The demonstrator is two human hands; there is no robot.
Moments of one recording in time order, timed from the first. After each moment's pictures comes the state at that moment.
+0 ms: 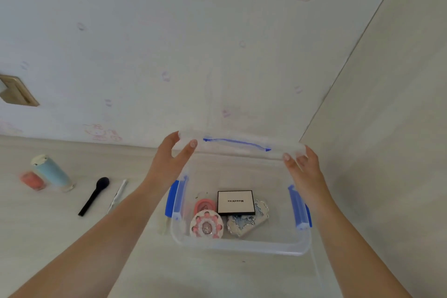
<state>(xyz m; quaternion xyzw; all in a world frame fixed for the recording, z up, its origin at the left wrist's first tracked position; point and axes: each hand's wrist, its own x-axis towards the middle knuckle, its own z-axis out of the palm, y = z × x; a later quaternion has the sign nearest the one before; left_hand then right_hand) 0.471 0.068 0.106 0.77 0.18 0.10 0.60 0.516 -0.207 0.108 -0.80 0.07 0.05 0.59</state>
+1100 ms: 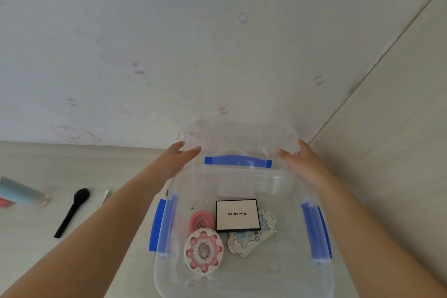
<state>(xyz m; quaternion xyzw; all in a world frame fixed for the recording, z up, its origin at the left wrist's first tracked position) 0.565 0.087 0.053 0.75 0.27 -0.17 0.58 0.631 -0.204 0.057 -0.89 0.12 0.21 0.38</state>
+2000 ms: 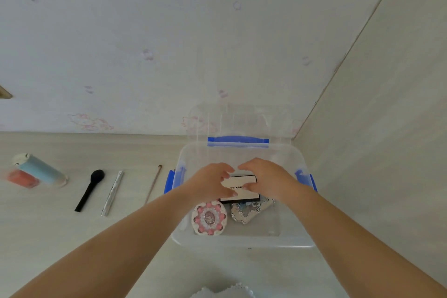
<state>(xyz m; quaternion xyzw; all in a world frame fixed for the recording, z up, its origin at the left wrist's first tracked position) 0.497 0.011 0.041 0.90 0.02 -0.24 0.37 0.540 -0.160 0.048 -0.93 -0.25 0.23 0.14</state>
